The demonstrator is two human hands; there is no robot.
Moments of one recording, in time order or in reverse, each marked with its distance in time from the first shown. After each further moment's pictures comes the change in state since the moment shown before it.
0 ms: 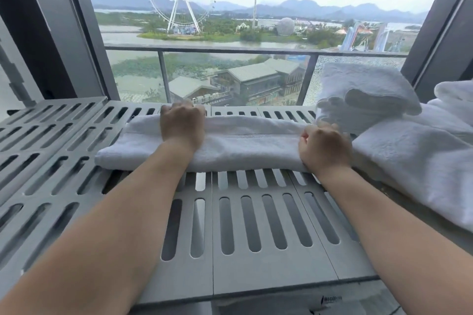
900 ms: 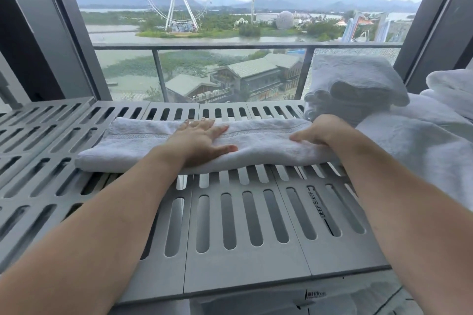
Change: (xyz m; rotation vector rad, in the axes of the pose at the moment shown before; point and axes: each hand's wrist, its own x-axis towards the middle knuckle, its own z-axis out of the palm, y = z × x) left_hand -0.012 0.032 0.014 -0.263 -0.517 0.311; right_hand 0.050 0.031 -0.032 0.151 -0.685 0.362
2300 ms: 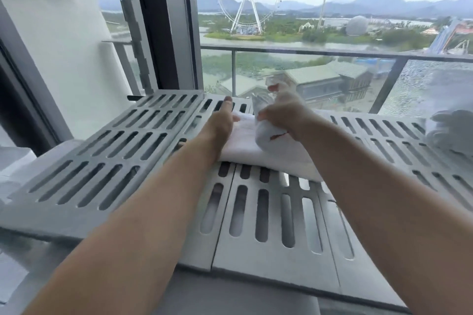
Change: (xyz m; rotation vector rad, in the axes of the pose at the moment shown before) left_hand -0.107 -0.129 -0.036 -1.326 0.301 -0.599; right_hand -0.131 -0.270 0.068 0.584 -0.106 -0.629
